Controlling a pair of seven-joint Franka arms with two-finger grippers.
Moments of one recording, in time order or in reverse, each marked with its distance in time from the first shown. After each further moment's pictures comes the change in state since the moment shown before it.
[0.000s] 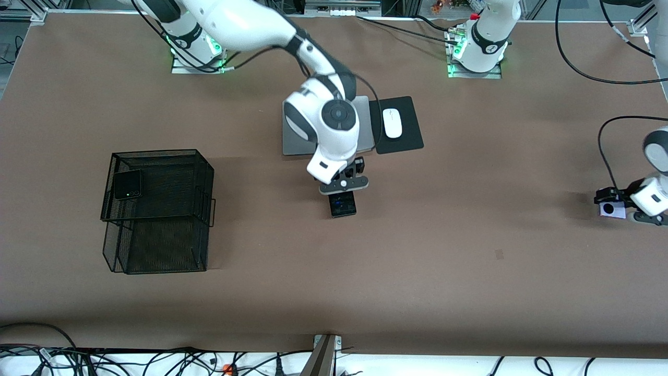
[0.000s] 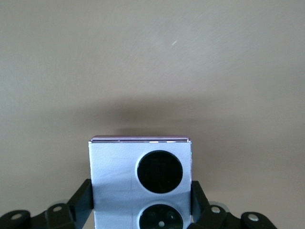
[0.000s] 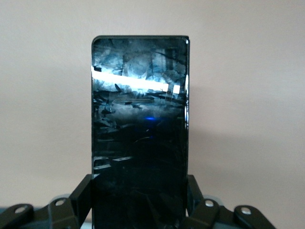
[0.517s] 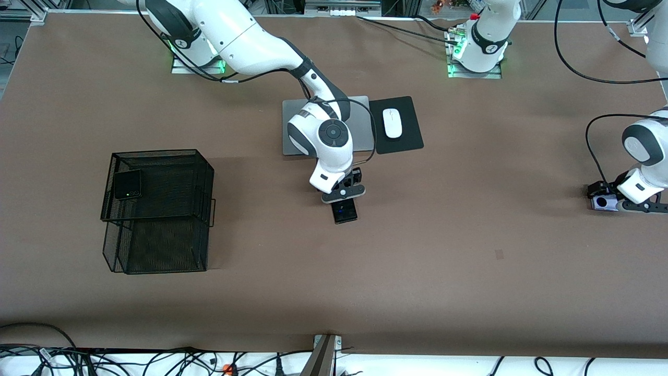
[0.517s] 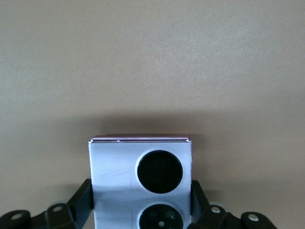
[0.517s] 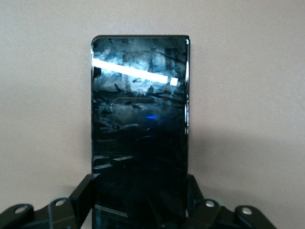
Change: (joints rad) left arm 0.065 0.031 0.025 -0.224 0.000 0.376 0.001; right arm 0.016 0.155 -0.026 -0.120 0.000 0.336 -0.049
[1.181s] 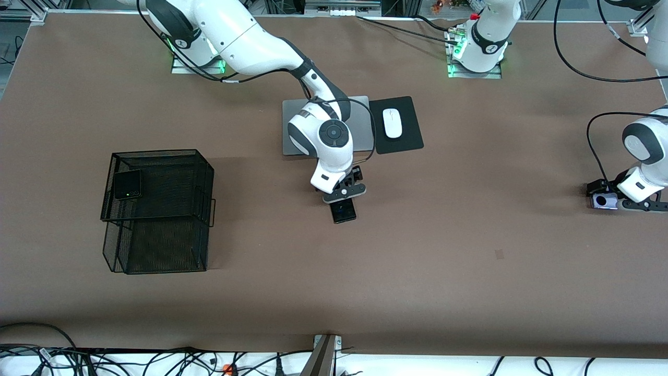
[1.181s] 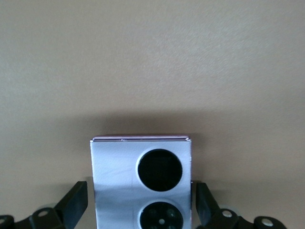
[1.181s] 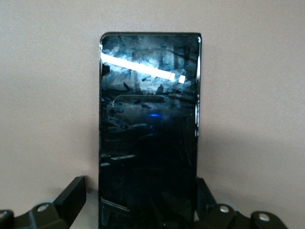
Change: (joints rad) left arm -0.002 -0.007 0.011 -0.015 0.000 -0.002 -0.002; right arm 0.001 0.006 0.000 -0.004 0.002 0.000 -0.041
